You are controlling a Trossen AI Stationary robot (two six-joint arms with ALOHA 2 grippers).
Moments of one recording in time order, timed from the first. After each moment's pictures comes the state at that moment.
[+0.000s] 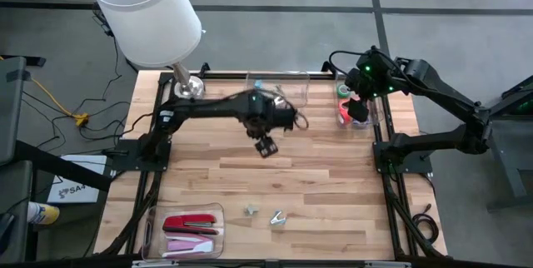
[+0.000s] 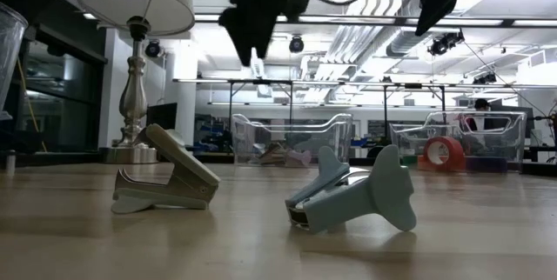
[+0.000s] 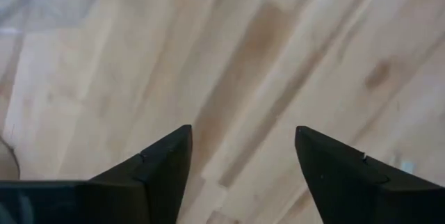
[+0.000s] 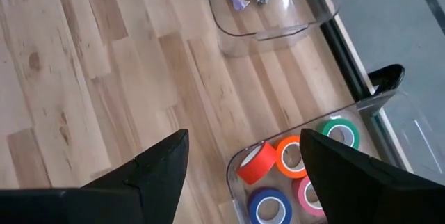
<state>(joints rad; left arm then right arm) 0.04 2.09 2.17 -1.55 -0.09 -0.48 -0.57 1.12 1.34 -1.25 -0.06 -0.18</state>
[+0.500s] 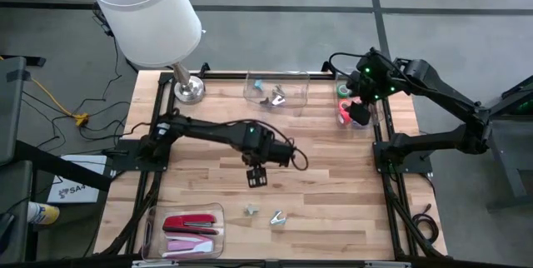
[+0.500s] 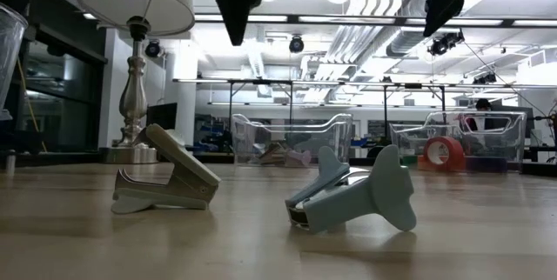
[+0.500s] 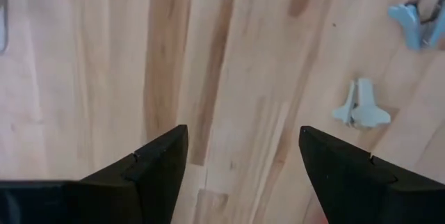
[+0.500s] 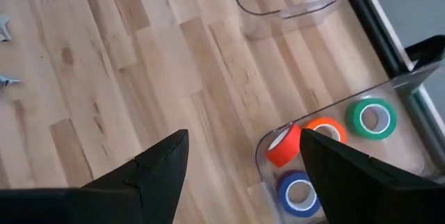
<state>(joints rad) -0.17 2.09 2.17 -1.57 -0.06 -0.36 -0.57 1.12 1.34 -1.31 -0.13 -0.11</state>
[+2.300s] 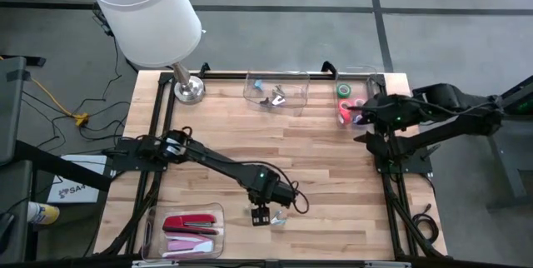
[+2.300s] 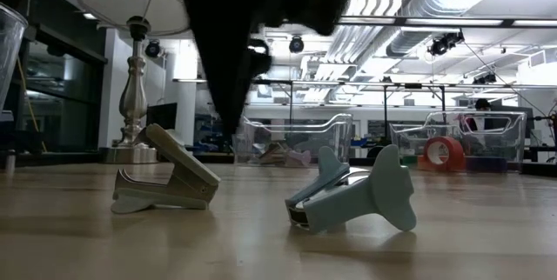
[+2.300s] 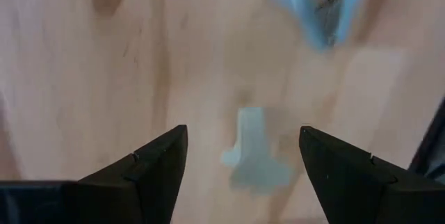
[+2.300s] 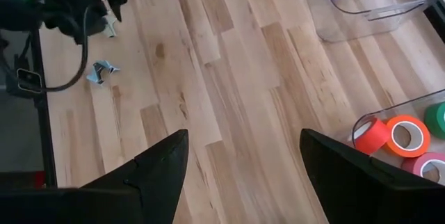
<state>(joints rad) -0.34 2.23 1.95 -1.17 0.14 -0.45 0.10 0.95 1.34 -1.35 0.11 0.44</state>
